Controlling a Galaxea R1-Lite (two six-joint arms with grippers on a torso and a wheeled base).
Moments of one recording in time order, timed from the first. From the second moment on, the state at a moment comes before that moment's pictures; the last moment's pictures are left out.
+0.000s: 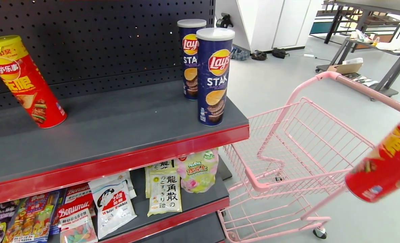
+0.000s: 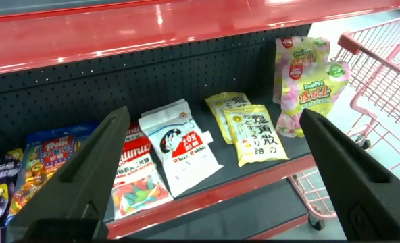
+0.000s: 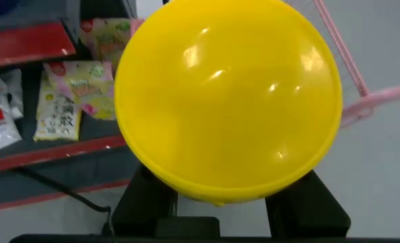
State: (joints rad) left arm 0.00 0.00 0.00 0.00 -0.04 -0.01; right arm 0.05 0.90 -0.85 0.28 0.06 -0.04
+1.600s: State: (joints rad) left arm 0.00 0.00 0.00 0.00 -0.04 -0.01; right arm 0.00 0.69 -0.71 0.27 0.05 -0.11
